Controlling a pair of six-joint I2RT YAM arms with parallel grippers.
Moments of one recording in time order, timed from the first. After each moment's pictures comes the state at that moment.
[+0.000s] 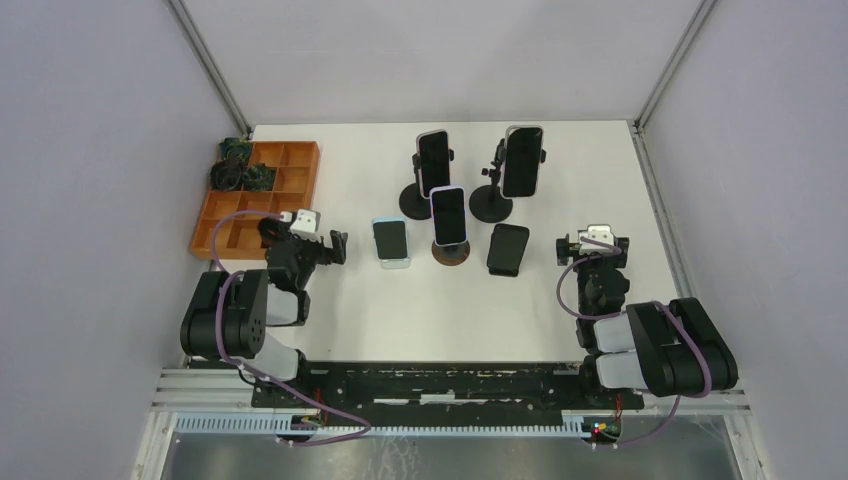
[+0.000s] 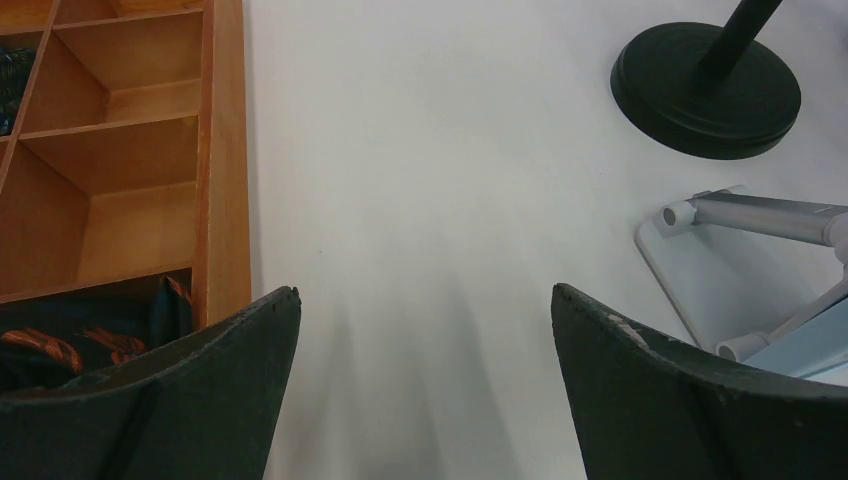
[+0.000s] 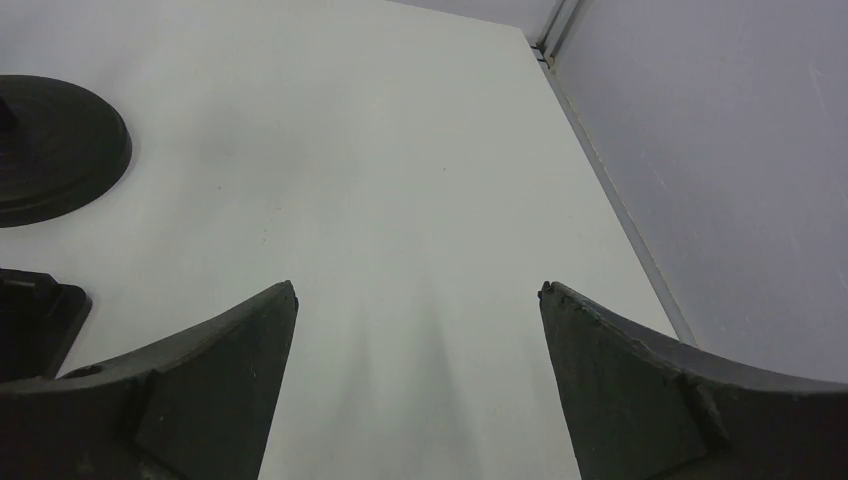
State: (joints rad) left arm 0.04 1.53 0.20 1.17 0.26 0.06; right arm 0.10 1.36 0.01 1.35 0.24 -0.26
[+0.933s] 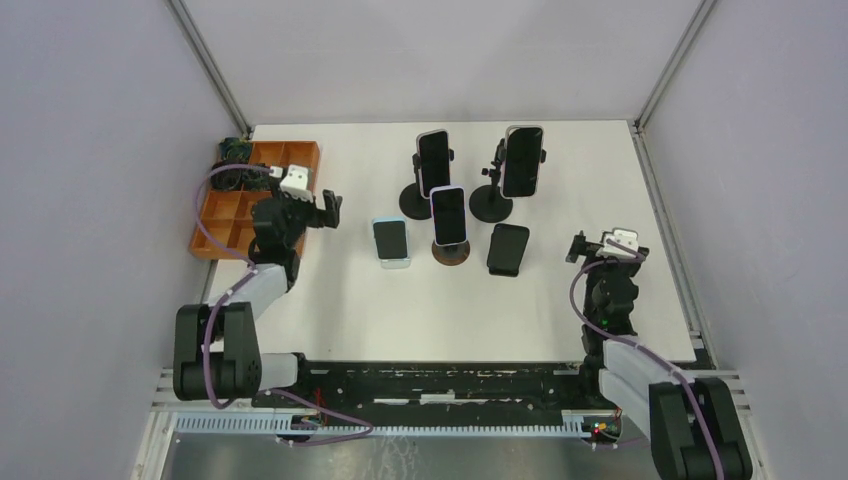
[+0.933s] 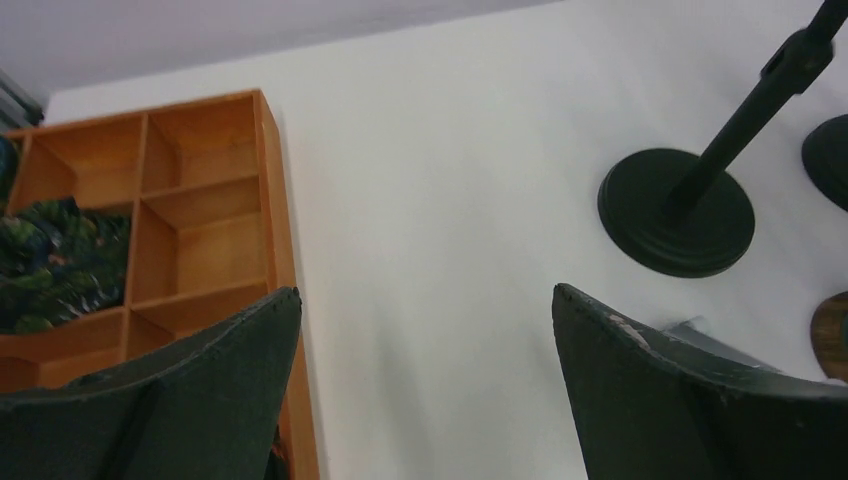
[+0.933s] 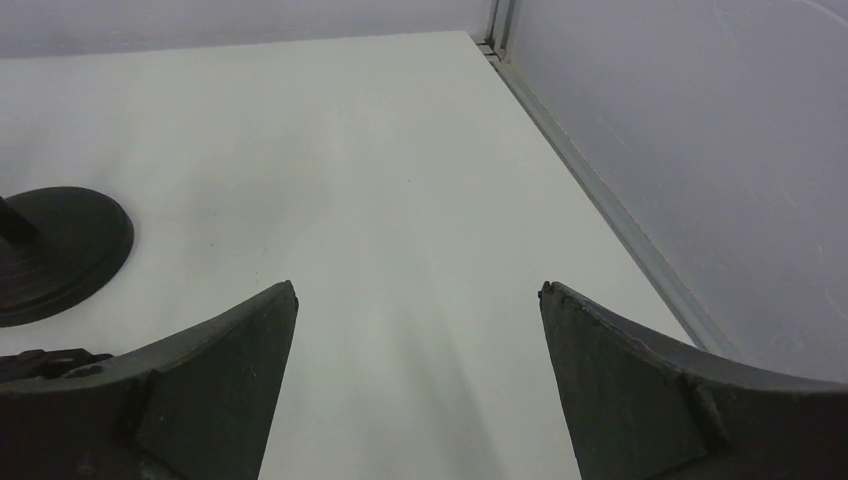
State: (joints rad) left arm 0.04 1.34 0.49 0.70 0.29 0.07; right arm 0.10 0.98 0.01 1.01 0.38 -0.12
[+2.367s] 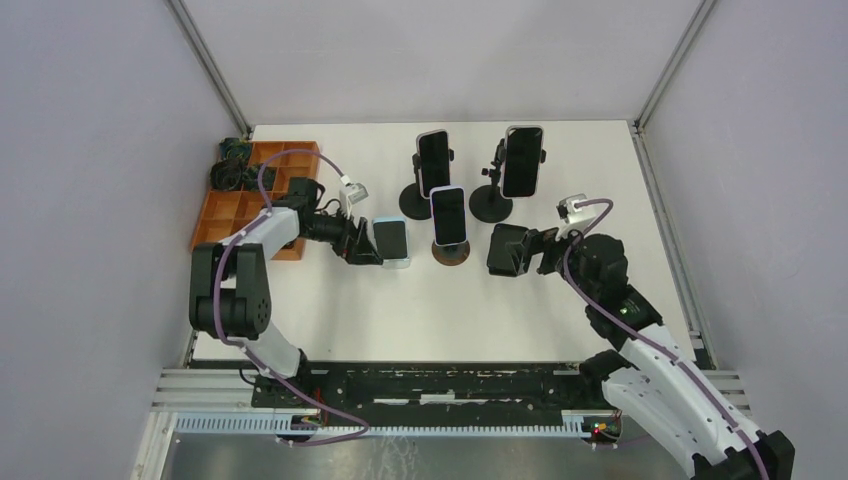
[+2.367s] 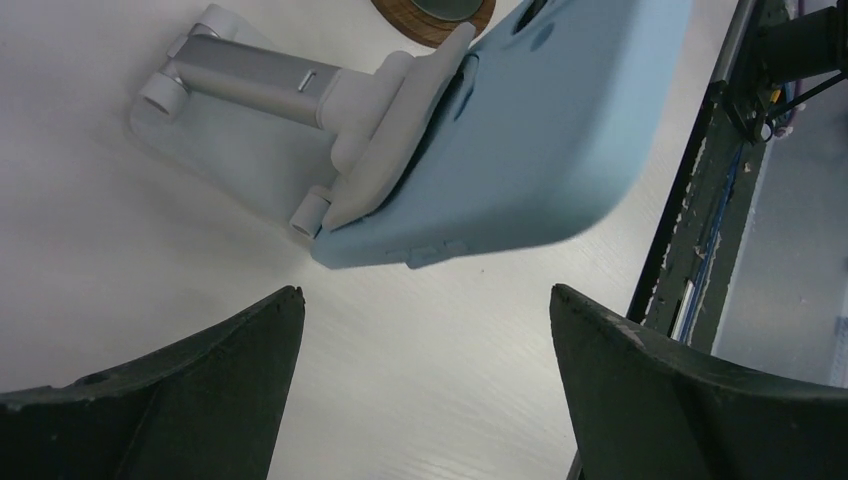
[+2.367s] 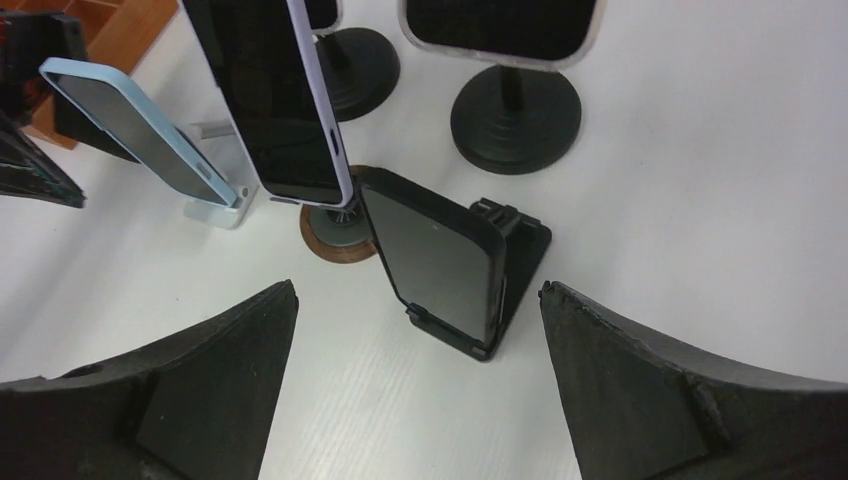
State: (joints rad) left arm -0.03 1.62 0.98 -0.59 0.98 0.52; right arm 0.41 0.67 0.50 -0.10 -0.03 0.21
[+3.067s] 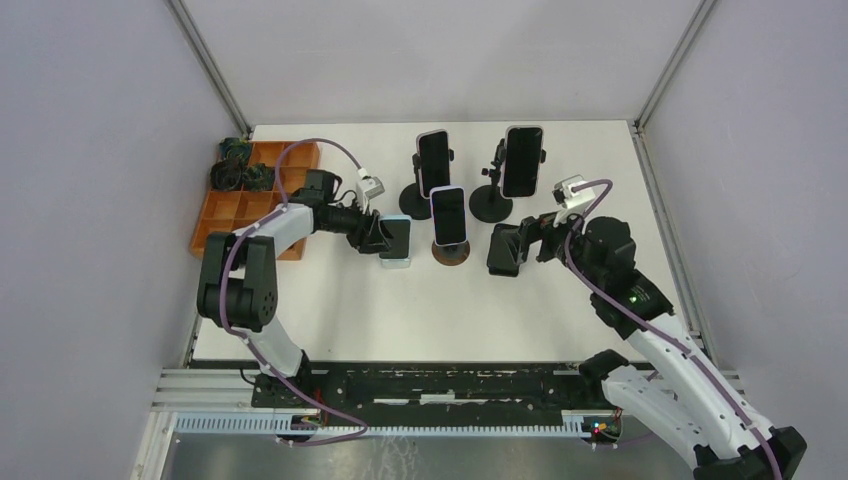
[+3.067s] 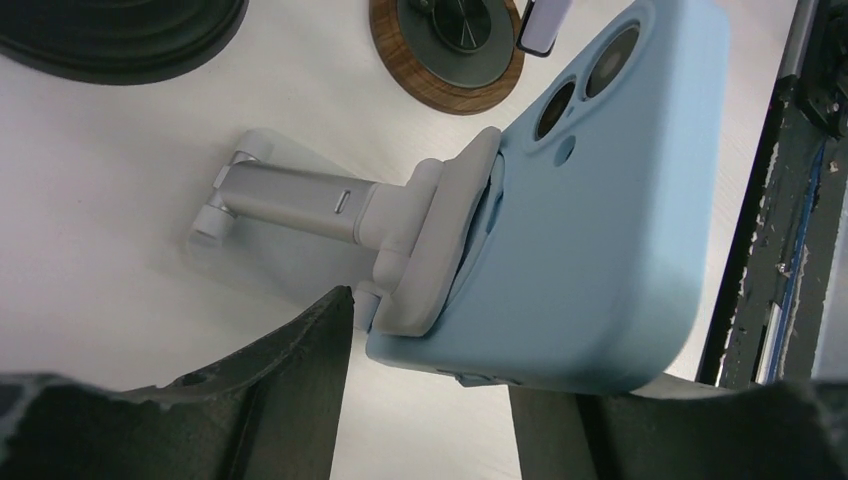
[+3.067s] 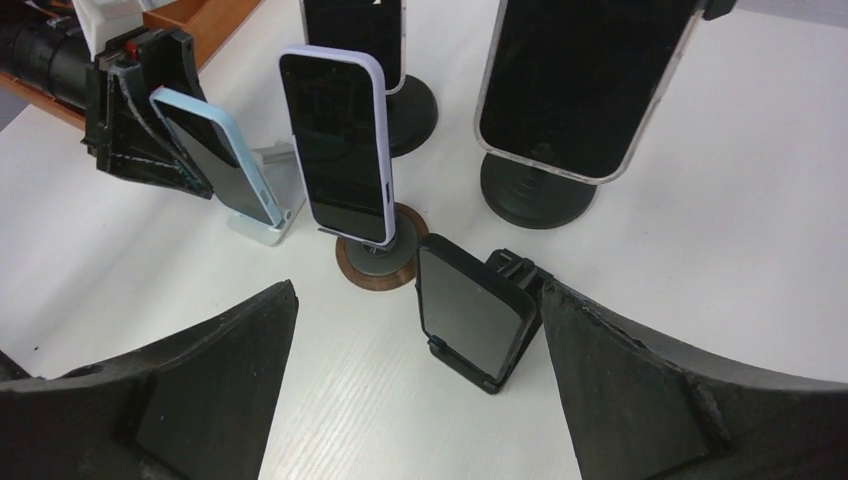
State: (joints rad) left arm -0.13 1.71 1.02 -0.41 0.94 0.51; right arm 0.47 0.74 0.72 -0.20 -0.05 0.14
